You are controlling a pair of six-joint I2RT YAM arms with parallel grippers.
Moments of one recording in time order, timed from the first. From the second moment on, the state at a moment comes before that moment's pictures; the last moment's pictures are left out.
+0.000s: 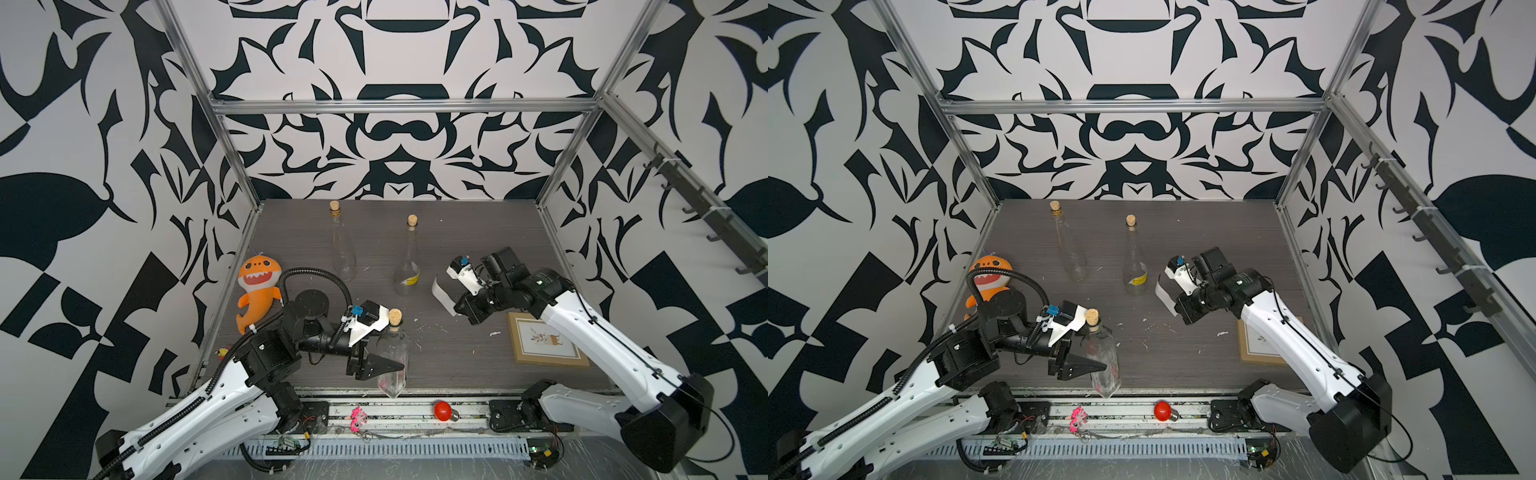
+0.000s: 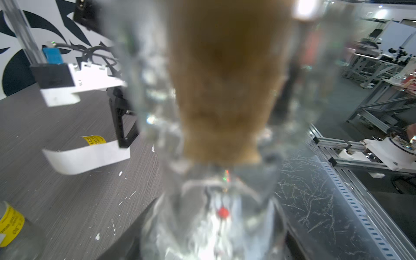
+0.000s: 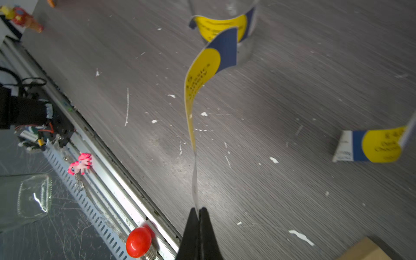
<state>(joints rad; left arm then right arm) -0.91 0.70 0.73 -0.30 0.74 0.02 0.47 1.16 1.06 -0.98 -0.34 -0.01</state>
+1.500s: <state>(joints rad) -0.91 0.61 0.31 0.09 -0.07 0.01 0.11 1.48 1.15 -0.79 0.23 0.03</state>
